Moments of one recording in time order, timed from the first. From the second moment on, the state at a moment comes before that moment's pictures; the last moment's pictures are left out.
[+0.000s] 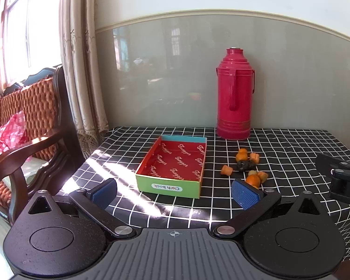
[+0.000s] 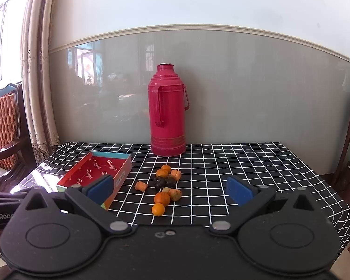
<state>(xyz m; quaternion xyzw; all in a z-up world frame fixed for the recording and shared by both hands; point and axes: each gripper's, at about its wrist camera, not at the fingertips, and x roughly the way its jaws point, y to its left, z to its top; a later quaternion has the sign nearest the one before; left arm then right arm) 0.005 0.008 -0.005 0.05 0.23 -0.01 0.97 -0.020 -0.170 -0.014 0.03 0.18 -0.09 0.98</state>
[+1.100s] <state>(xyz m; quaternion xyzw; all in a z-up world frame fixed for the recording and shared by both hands) 0.007 0.009 -0.007 0.04 0.23 -0.01 0.97 -0.021 -0.168 -0.015 0.03 0.18 -0.10 0.98</state>
